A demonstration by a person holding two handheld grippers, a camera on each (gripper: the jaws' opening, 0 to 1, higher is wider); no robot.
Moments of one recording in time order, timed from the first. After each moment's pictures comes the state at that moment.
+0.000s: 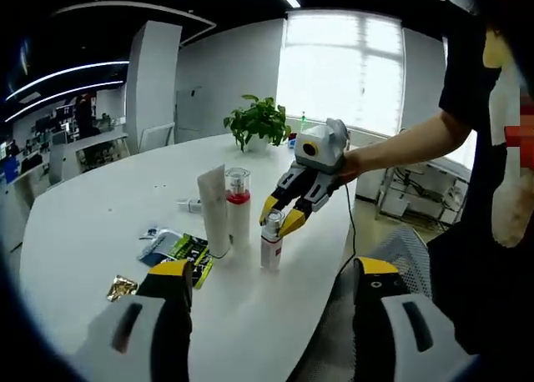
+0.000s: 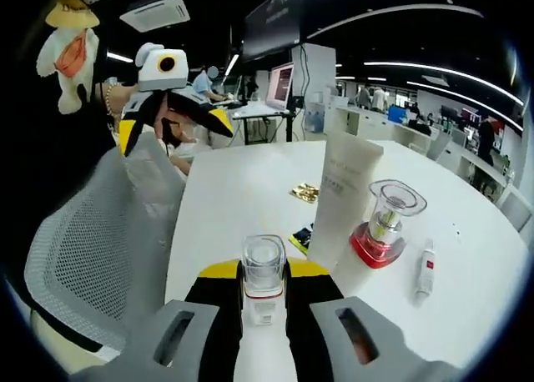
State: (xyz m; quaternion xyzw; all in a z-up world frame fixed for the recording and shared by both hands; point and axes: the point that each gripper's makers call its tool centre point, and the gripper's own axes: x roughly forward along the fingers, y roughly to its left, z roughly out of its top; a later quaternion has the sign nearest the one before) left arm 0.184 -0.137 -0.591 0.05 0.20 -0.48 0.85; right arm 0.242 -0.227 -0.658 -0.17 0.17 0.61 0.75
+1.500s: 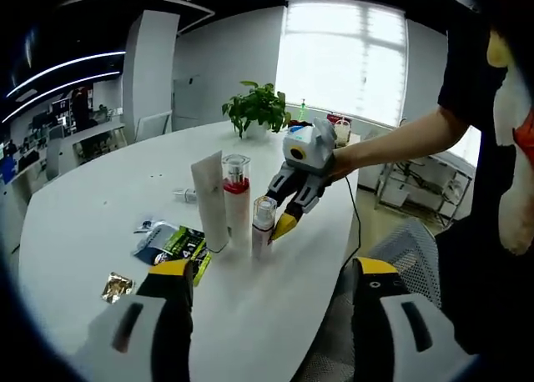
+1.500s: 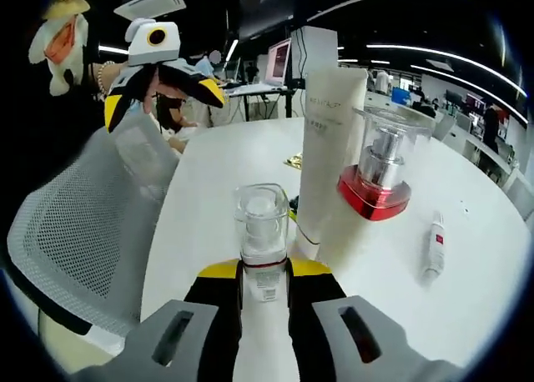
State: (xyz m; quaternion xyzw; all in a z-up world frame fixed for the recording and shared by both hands) left arm 0.191 -0.147 -0.607 0.07 0.23 -0.48 0.84; right arm 0.262 -0.239 -0.699 -0.18 0.22 0.61 0.74
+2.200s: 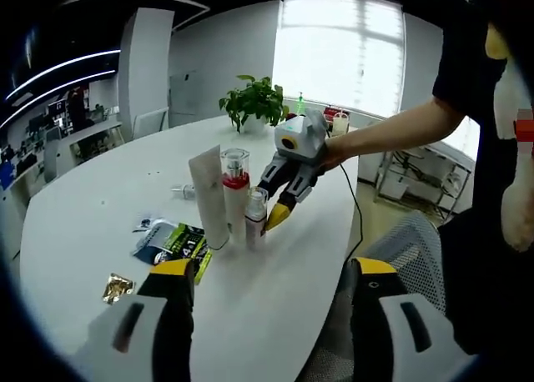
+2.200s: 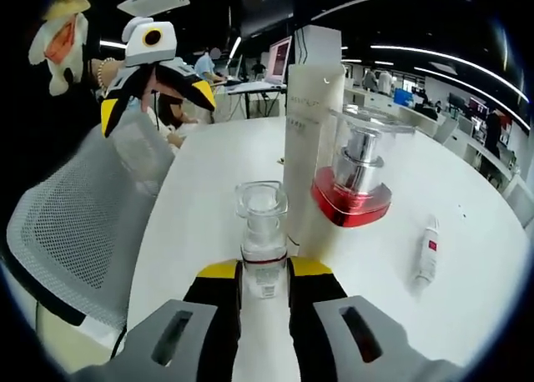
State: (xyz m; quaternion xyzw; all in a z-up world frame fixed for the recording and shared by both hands) left arm 0.195 -0.147 -0.614 0.09 0.24 -0.49 0.84; right arm 0.273 -0.241 -0.701 -0.19 0.22 0.62 0.73
